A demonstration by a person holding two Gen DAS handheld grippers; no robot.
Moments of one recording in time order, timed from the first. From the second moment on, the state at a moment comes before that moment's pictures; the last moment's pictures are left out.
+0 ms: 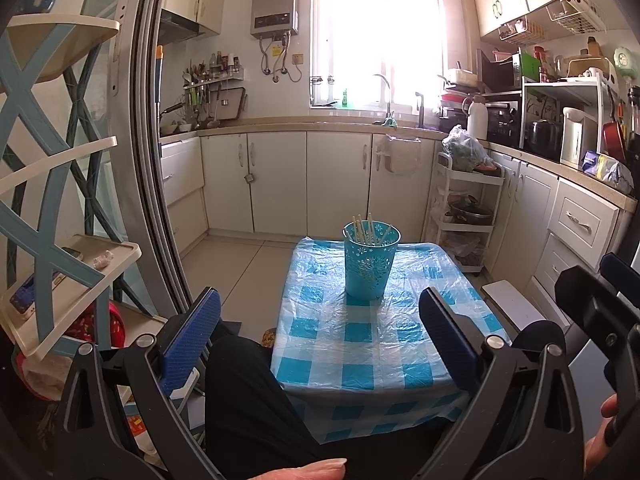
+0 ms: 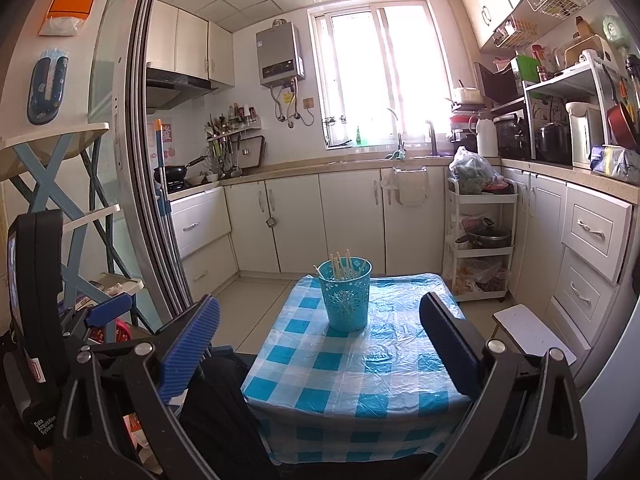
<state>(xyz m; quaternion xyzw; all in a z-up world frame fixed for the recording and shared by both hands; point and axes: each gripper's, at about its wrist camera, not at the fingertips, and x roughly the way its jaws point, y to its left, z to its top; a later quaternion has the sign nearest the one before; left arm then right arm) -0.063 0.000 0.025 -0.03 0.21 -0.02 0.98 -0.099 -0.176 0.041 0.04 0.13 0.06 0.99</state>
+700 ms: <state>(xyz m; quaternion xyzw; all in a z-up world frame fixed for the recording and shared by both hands) -0.067 0.002 0.026 -0.03 0.20 -0.03 0.98 -0.100 -0.178 0.038 0.04 0.14 0.06 0.99</state>
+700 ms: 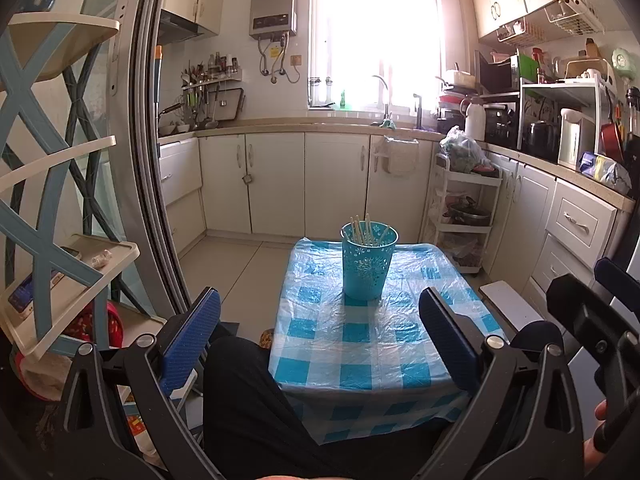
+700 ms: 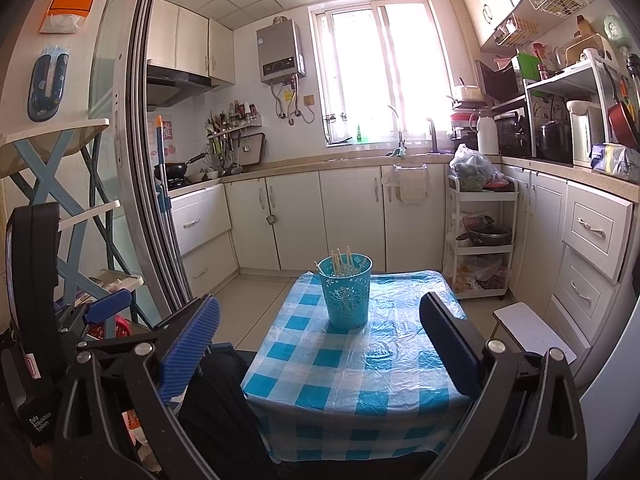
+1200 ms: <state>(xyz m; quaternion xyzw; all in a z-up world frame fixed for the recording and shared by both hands) -0.061 -0.001 0.019 -0.02 0.21 -0.04 0.98 -0.104 -0.184 0.037 0.05 0.12 0.05 0.99</state>
